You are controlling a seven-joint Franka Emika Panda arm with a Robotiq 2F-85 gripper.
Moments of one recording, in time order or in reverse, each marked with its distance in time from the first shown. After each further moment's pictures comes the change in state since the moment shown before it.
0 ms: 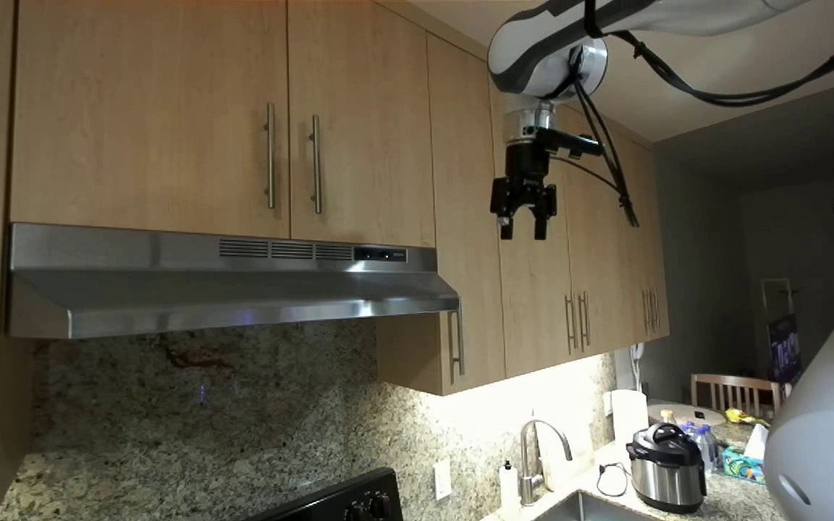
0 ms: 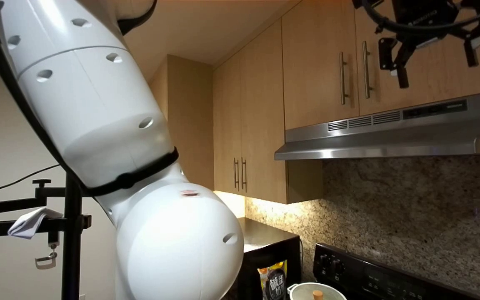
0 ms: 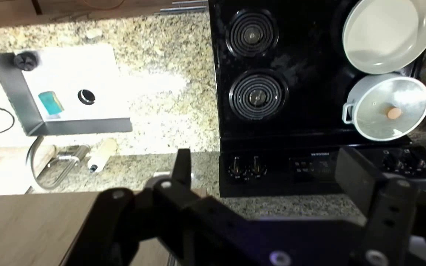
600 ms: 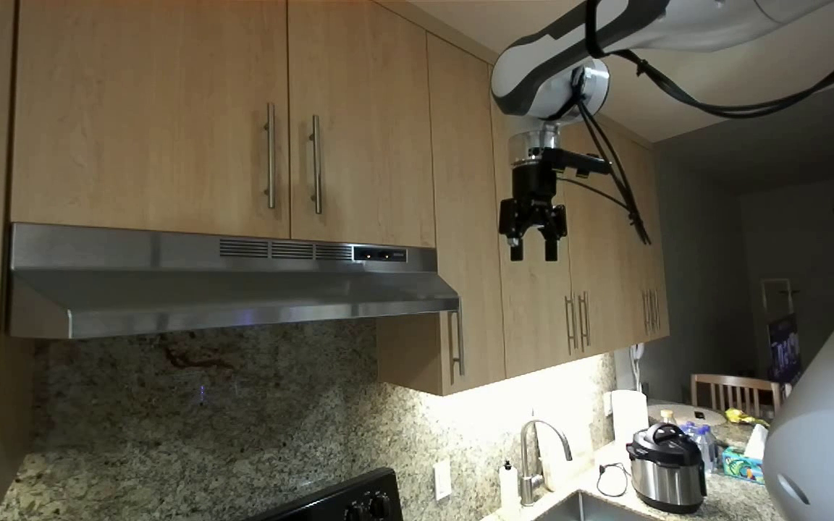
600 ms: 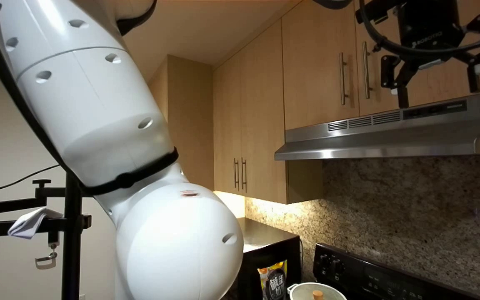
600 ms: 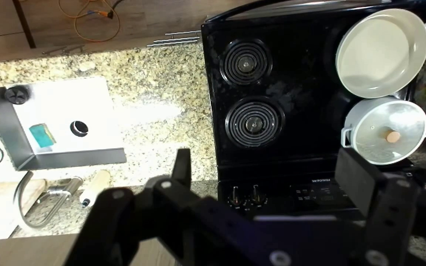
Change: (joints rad) arm -0.004 -0.005 -0.021 -0.075 0.001 -0.015 0.005
